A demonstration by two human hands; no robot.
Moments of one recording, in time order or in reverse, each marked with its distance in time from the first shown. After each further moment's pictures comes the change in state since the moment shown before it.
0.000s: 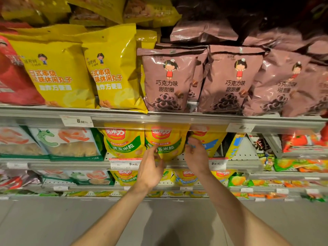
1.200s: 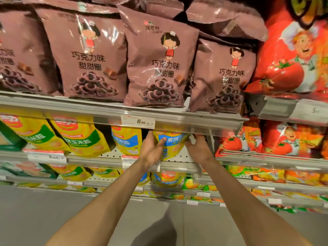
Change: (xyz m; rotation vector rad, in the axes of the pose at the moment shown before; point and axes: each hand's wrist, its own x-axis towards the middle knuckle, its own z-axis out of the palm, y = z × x) left_hand 0.082 0.157 0.267 -0.244 0.050 -0.163; right_hand 0.136 0.153 -0.238 0.019 -0.246 0.069
